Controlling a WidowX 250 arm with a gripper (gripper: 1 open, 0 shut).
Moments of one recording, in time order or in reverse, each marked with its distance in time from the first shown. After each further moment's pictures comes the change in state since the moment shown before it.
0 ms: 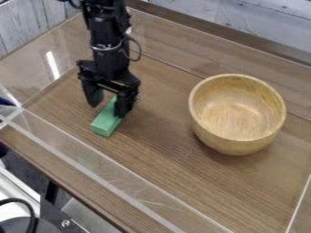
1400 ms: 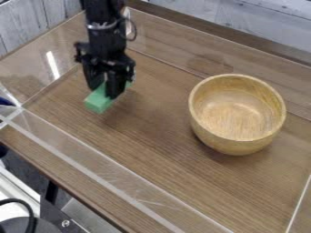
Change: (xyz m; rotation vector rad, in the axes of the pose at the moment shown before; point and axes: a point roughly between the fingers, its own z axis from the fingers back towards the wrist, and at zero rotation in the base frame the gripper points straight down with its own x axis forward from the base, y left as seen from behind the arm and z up) arm 0.019 -0.008 0.027 -0.005 0.006 -0.109
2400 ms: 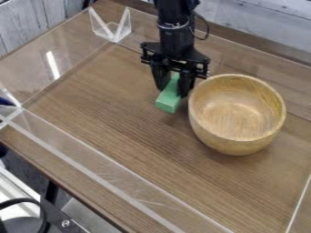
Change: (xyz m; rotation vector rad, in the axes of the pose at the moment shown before) arm 0.049 -0.072 0.005 -0.061 -0.126 0.073
